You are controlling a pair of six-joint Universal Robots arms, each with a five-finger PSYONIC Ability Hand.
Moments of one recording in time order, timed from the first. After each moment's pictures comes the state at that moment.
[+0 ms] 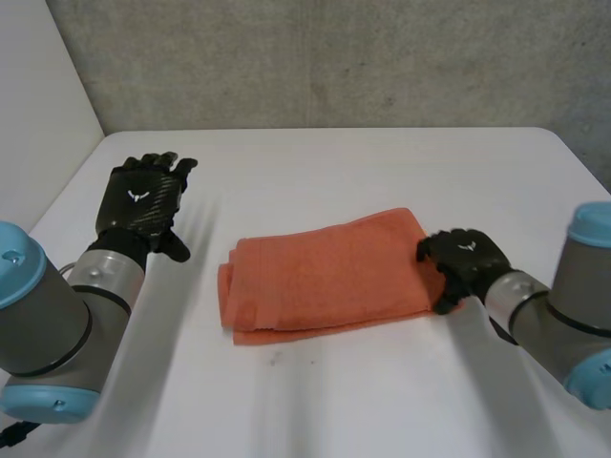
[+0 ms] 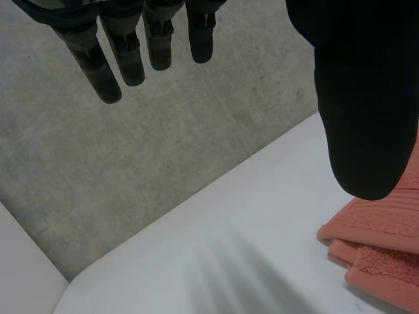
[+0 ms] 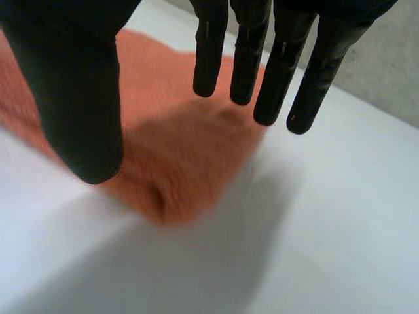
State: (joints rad) left arm 4.35 -1.80 -1.86 3.69 -1.57 3.40; right arm 1.80 -1.08 1.70 -0.21 1.28 2.84; left_hand 0.19 0.20 0.22 0.20 0.05; right_hand 0.47 0.56 0.56 0.56 0.38
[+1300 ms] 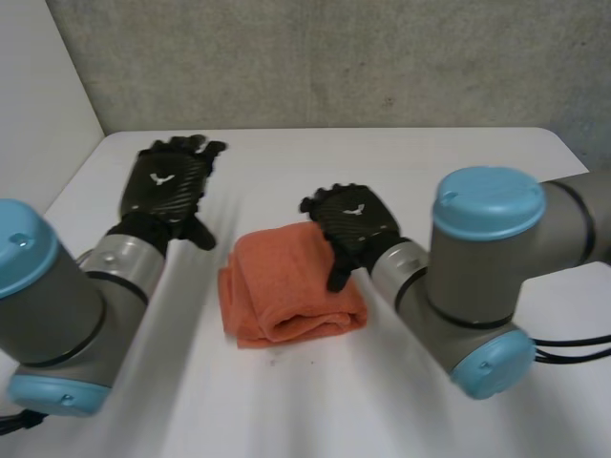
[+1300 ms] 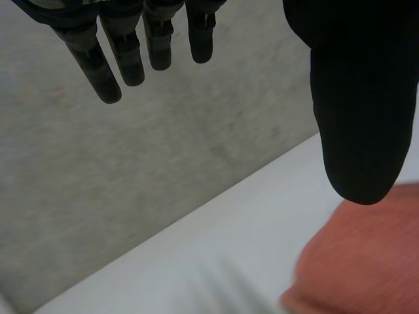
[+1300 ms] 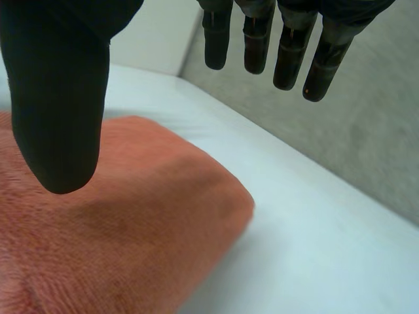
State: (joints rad) left arm 4.27 -1.80 -1.76 3.60 -1.57 3.32; right arm 2.23 -1.02 1.32 -0.08 1.46 2.95; left_hand 0.19 0.20 0.22 0.20 0.05; right_hand 0.25 0.29 0.25 0.27 0.08
